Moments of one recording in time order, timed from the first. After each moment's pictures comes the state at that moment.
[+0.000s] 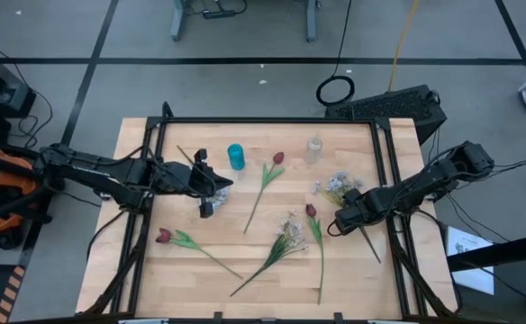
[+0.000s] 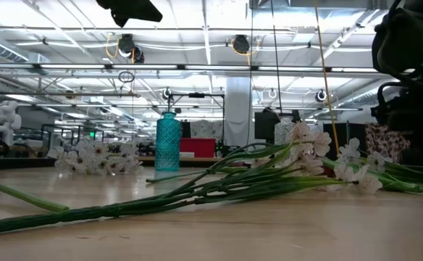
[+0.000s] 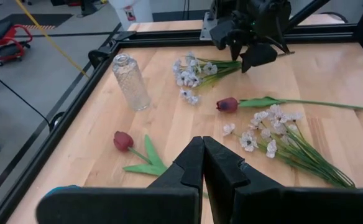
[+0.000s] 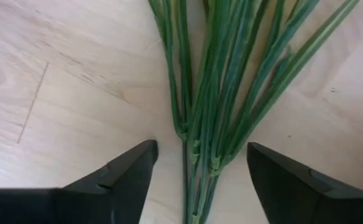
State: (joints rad) left arm -0.17 1.06 0.92 -0.35 -0.33 -0.05; right arm 0.33 1.30 0.52 -0.84 0.03 1.42
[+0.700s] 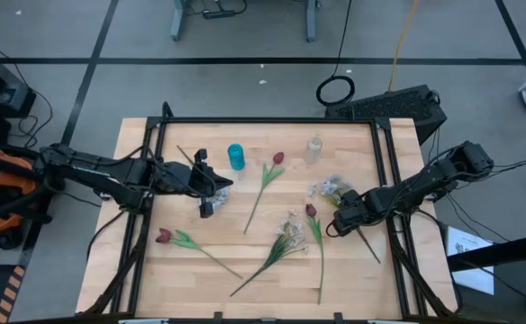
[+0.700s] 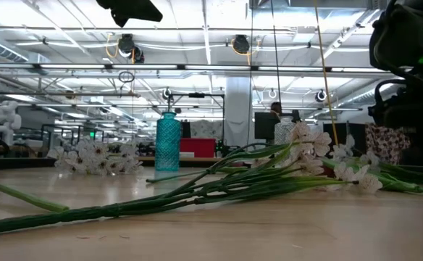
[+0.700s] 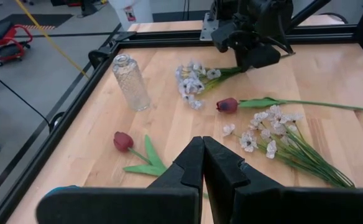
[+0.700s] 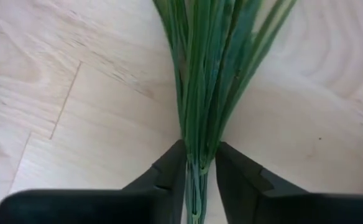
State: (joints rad) left arm -0.17 1.06 0.92 -0.35 -0.33 -0.05; right arm 0.33 1.30 0.52 -0.80 0.03 1.42
